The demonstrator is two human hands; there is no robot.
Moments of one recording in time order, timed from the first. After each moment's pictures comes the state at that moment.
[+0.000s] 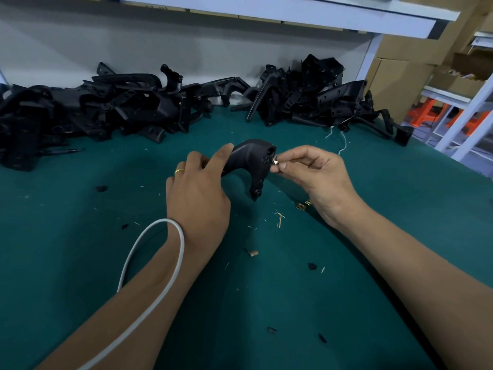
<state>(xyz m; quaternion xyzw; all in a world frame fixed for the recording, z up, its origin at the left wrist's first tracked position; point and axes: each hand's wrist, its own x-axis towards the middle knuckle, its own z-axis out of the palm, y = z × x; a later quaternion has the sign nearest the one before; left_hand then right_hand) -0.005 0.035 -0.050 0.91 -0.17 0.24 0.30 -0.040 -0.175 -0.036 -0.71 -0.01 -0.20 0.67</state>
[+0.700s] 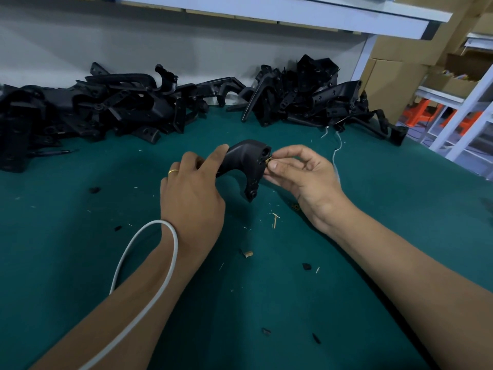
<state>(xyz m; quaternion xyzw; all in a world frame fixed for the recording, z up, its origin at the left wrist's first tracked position) -0.003 0.035 -0.053 0.90 -0.18 0.24 0.30 -0.038 -0.166 -0.040 -0.61 0.01 -0.17 0.77</state>
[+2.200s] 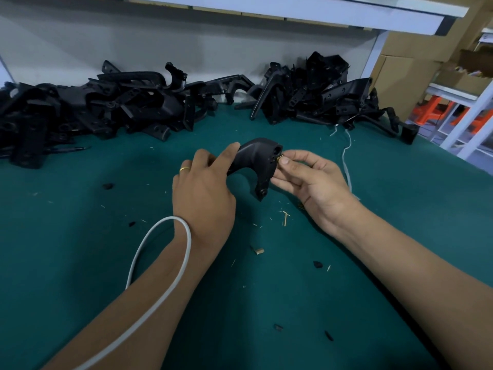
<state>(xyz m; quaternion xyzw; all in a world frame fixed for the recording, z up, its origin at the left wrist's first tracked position) -0.001 0.036 -0.054 0.90 -0.19 0.24 0.31 -0.042 -0.155 -0.035 -0.58 0.07 -0.14 0.80</state>
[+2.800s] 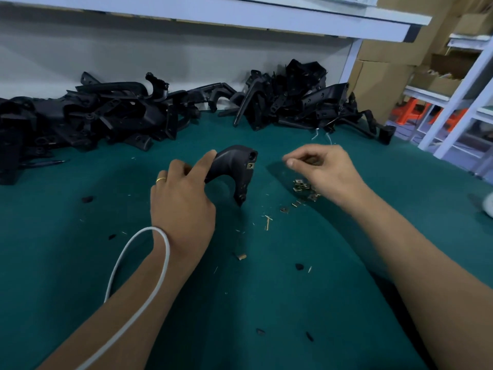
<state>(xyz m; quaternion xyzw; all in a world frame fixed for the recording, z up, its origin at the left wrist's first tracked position) -0.002 0.038 -0.052 0.91 -0.17 0.24 0.29 -0.052 -0.211 -0.006 -0.88 0.07 -0.21 0.42</state>
